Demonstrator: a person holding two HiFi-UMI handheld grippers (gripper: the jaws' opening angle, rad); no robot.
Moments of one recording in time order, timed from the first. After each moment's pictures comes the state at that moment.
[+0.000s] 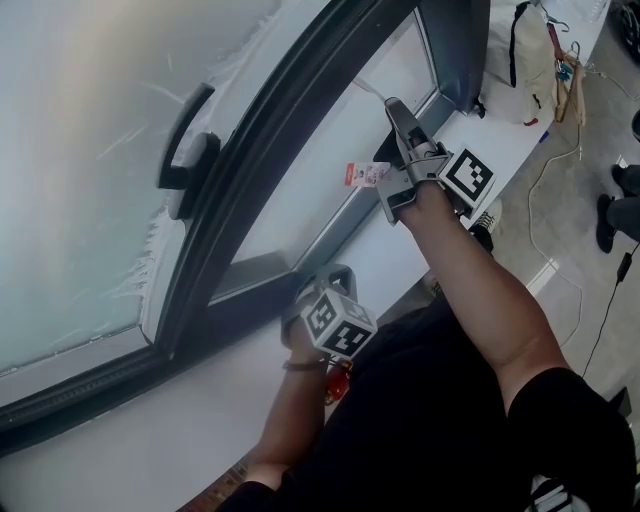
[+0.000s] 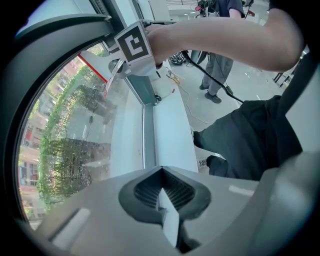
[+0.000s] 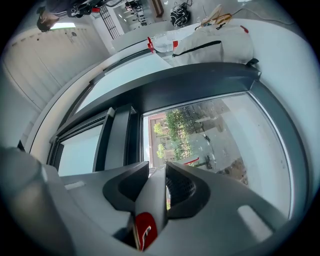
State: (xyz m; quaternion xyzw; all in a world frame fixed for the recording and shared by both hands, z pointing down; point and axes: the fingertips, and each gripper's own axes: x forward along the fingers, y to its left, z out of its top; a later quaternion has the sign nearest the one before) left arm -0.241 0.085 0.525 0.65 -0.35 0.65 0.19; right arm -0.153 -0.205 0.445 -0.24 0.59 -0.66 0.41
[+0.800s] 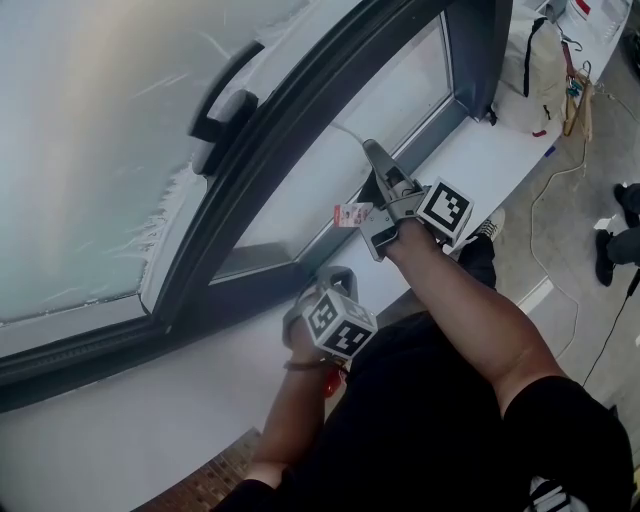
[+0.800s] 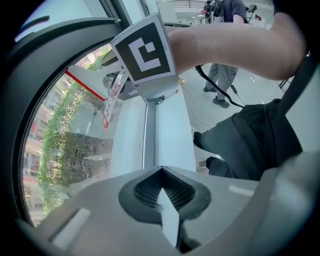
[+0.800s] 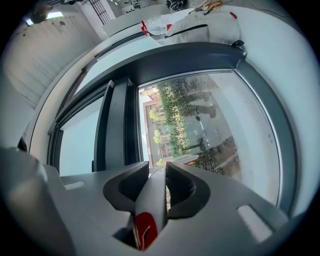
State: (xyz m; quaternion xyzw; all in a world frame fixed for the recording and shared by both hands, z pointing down) left arm -0.255 0.122 0.520 0.65 -0.38 0.63 0.21; right arm -0.225 -0.109 0.446 -0.18 0.61 -0.69 0.34
